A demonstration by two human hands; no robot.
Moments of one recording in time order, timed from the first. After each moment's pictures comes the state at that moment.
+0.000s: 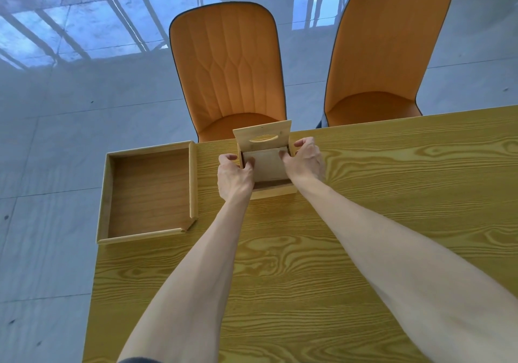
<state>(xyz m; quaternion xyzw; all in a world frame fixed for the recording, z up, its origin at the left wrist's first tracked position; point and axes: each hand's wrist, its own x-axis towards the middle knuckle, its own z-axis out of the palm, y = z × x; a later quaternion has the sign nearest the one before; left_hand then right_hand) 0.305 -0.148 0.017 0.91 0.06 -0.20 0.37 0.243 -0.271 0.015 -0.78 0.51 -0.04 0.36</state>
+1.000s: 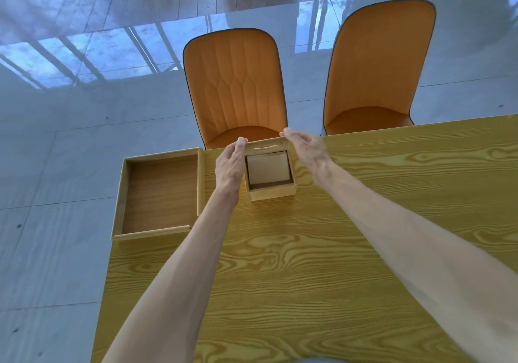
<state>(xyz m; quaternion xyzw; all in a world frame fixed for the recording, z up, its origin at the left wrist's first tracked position) 0.293 -0.134 0.091 0.77 0.04 -0.27 0.58 0.219 -0.284 0.086 -0.65 0.38 -0.05 0.66</state>
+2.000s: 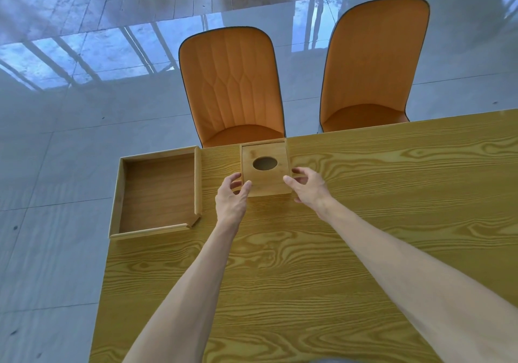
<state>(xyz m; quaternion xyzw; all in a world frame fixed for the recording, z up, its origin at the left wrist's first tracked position) 0.257 -0.098 0.027 0.83 0.01 -0.24 0.50 0.165 -0.261 0.023 -0.68 0.43 0.01 0.59</state>
